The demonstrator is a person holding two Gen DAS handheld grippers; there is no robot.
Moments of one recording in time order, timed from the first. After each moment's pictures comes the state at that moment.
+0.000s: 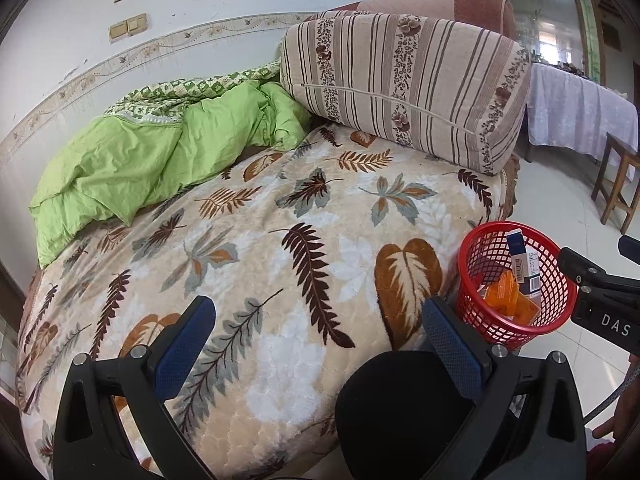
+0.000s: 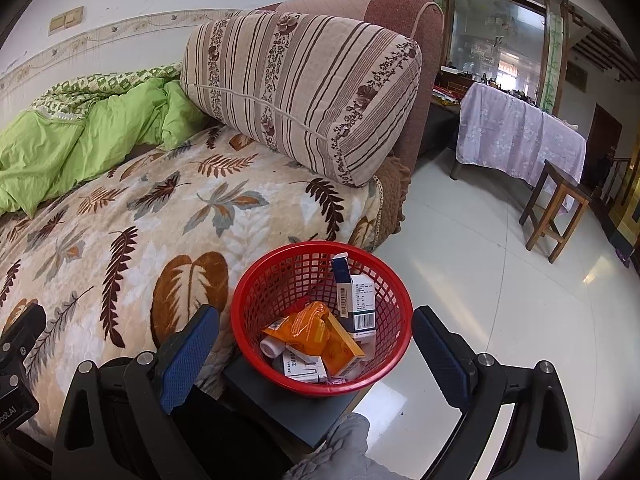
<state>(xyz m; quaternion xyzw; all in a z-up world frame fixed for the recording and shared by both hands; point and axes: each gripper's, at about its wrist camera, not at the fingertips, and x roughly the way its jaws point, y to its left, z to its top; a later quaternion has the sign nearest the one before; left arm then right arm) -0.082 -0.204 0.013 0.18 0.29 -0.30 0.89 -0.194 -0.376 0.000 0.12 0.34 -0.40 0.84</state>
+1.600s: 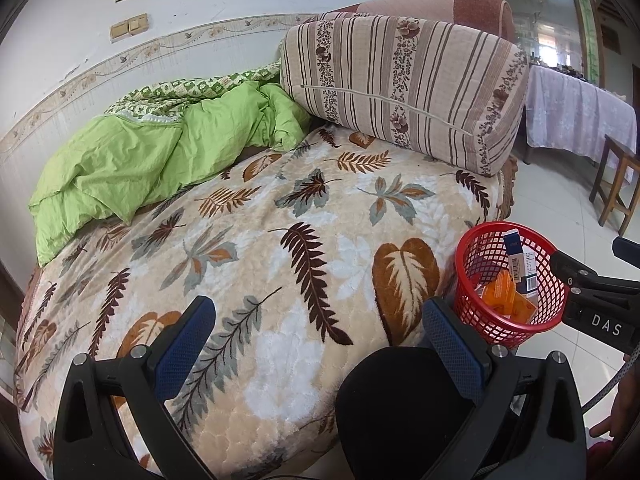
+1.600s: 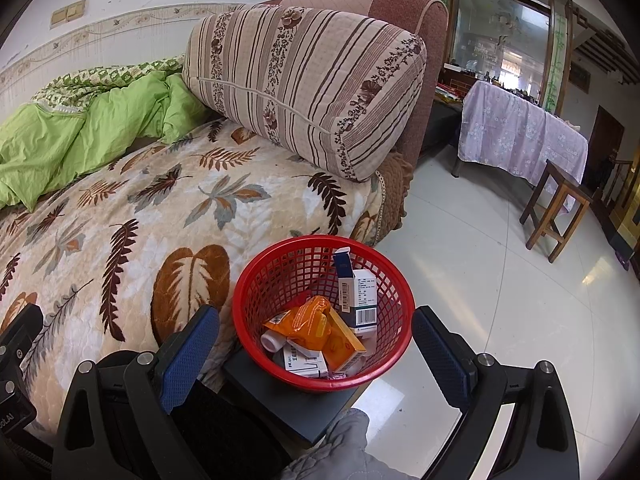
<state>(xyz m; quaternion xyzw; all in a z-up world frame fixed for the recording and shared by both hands) -0.085 -0.203 0.012 0.18 0.28 -0.30 0.89 -0.194 -0.371 -0.003 0.12 0.34 -0.40 0.84</state>
